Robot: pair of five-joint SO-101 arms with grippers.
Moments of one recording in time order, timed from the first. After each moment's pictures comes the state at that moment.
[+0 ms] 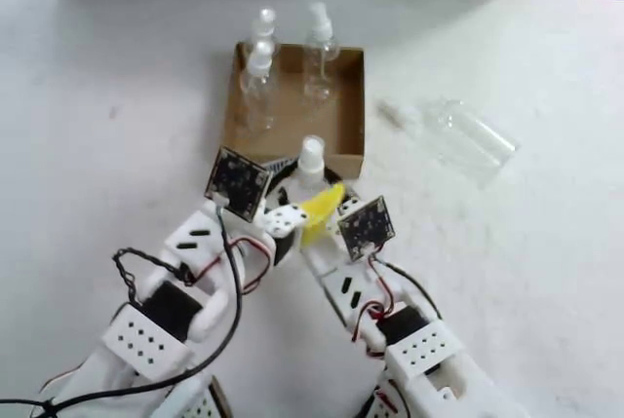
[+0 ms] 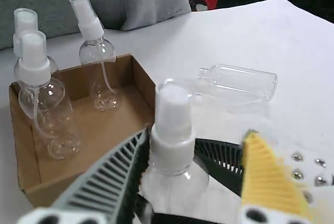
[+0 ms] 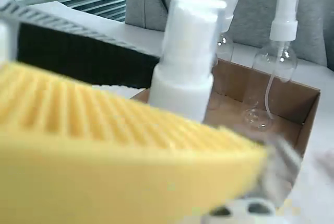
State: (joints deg) left arm 27.5 -65.3 75.1 18.6 5.2; right arm -32.4 -58.7 96.4 -16.4 3.4
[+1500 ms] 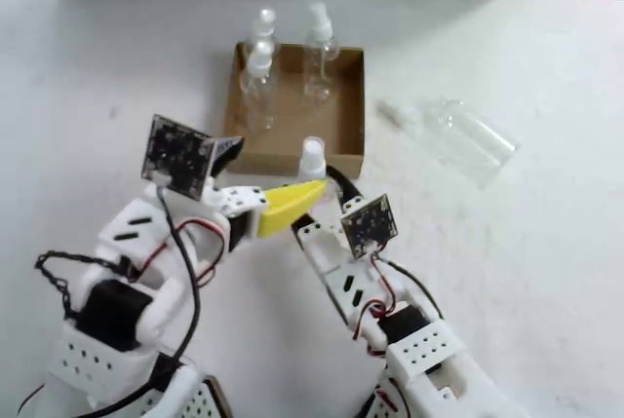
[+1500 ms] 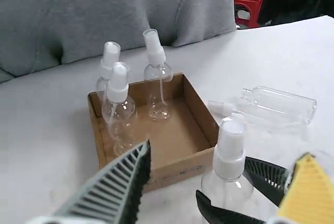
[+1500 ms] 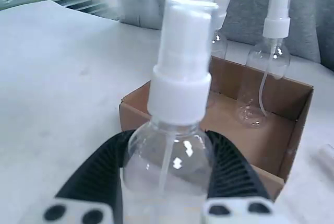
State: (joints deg) left arm 17.2 -69.8 51.7 50.2 3.0; right arm -31.3 -58.7 96.4 -16.4 3.3
